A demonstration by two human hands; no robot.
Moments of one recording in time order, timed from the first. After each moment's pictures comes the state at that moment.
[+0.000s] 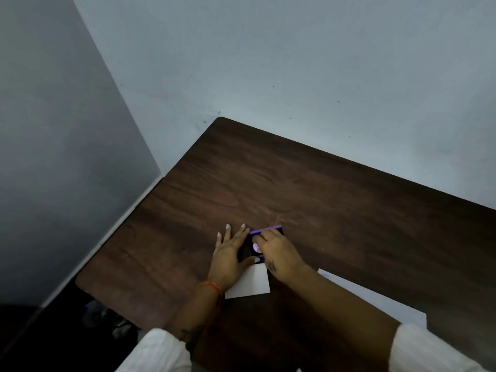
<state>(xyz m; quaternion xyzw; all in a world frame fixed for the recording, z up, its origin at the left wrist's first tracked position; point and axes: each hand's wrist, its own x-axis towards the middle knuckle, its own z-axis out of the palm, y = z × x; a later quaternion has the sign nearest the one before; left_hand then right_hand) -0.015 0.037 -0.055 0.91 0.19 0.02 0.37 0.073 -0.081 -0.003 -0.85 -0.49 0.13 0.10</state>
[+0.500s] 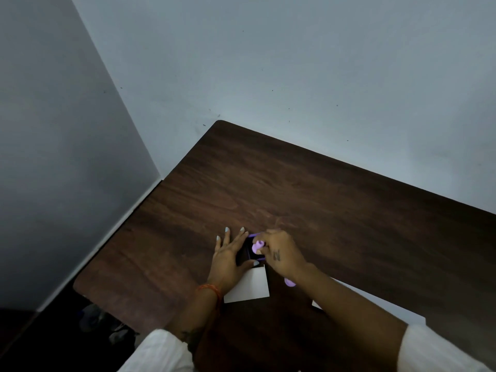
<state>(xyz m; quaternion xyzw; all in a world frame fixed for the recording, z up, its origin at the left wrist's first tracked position) -0.015 0.038 -0.056 0.90 0.19 0.03 0.39 0.082 -0.081 0.010 -0.86 -0.43 0.16 0.22</state>
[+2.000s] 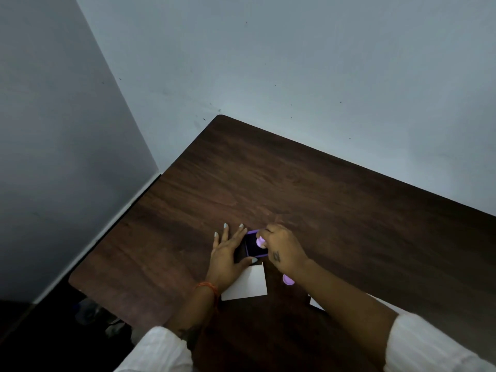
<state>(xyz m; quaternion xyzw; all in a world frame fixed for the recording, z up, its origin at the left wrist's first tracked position) -0.015 0.039 -0.057 0.89 0.19 0.05 0.41 0.095 -0.087 -0.001 -0.85 -0.49 0.13 0.15</state>
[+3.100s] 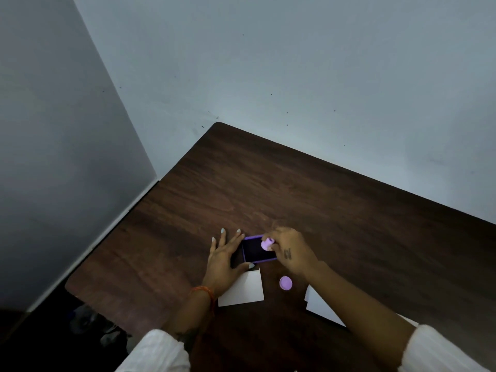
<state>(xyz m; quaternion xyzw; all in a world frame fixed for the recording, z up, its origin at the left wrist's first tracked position) -0.014 0.038 -0.053 0.89 0.19 0.04 0.41 0.109 -0.103 0.018 -0.85 -0.45 0.16 0.22</state>
